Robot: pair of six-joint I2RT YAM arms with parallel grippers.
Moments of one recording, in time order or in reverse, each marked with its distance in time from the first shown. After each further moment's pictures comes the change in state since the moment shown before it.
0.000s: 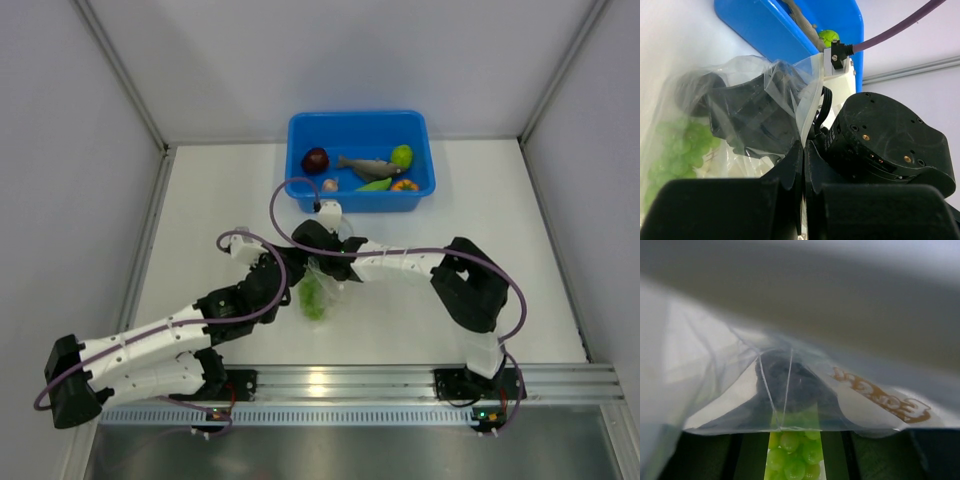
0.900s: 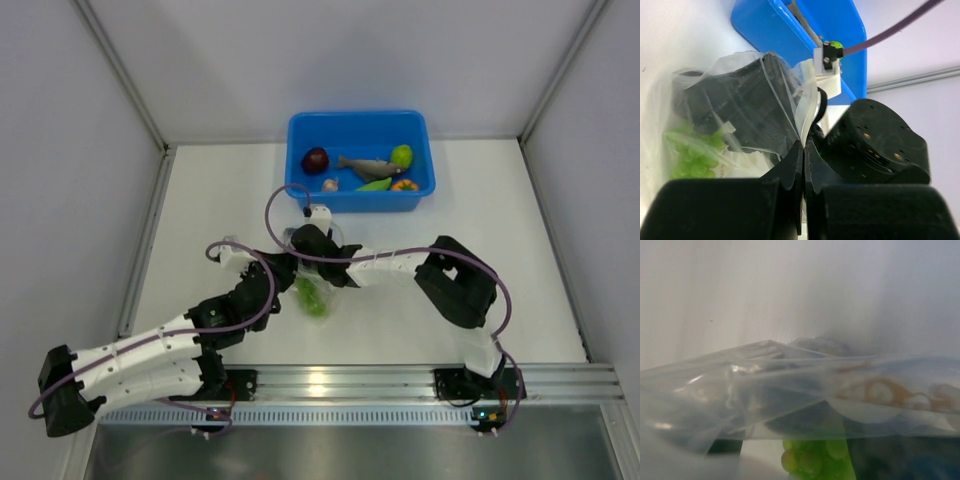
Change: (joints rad) left arm -0.001 -0.103 -0.100 0.019 -0.034 0.006; right arm -0.001 0.048 -0.074 0.274 -0.135 -0.032
